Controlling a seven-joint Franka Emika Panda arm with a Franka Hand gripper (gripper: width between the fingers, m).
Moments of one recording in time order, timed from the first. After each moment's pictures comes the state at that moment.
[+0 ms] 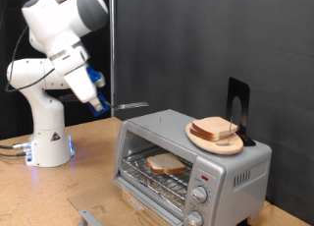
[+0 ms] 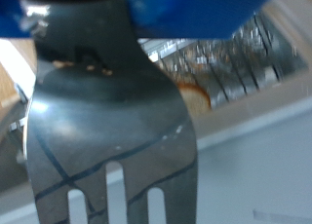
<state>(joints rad) -0.40 -0.54 0.23 -2.62 0.74 2.16 -0.91</state>
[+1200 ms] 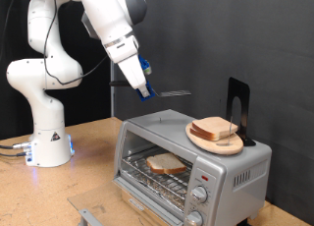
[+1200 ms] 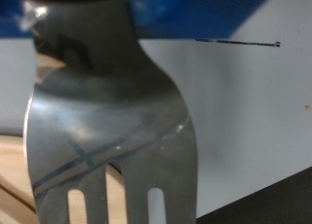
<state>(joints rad) -0.35 -0.55 0.49 -2.56 0.80 2.22 -0.57</state>
